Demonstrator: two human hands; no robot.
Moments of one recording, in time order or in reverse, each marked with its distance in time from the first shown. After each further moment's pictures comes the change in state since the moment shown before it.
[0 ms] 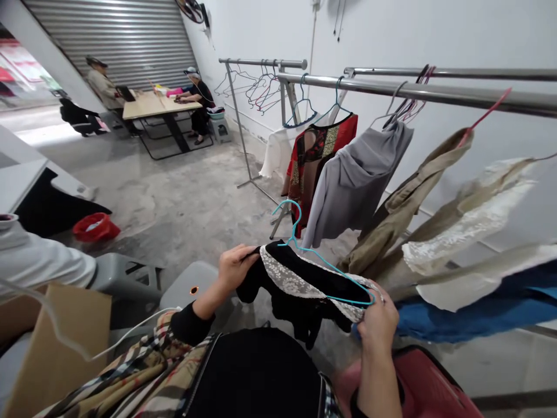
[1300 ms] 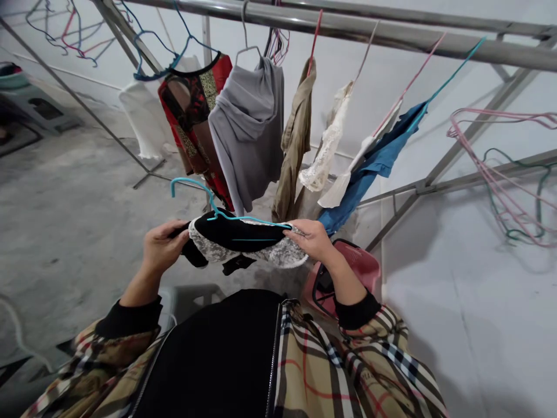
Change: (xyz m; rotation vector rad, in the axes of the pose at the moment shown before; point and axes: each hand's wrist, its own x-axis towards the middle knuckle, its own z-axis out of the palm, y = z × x) left_hand 0.054 -0.004 0.038 -0.384 -0.276 0.083; right_hand -0.020 -0.084 -0.036 -0.894 -0.677 -0.854
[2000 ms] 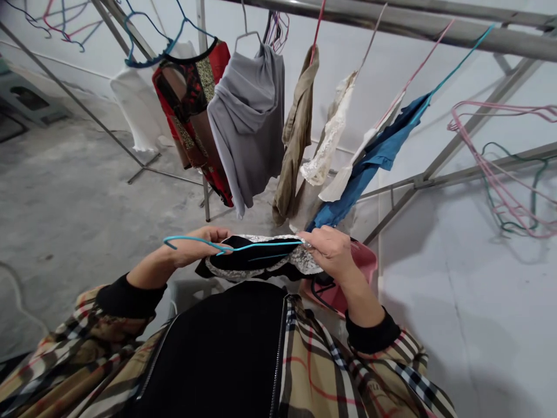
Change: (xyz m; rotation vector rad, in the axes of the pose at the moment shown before) left_hand 0.015 0.058 0.024 -0.453 -0.969 -0.436; right_hand -0.048 -0.022 -0.027 -0.314 0.063 -0.221
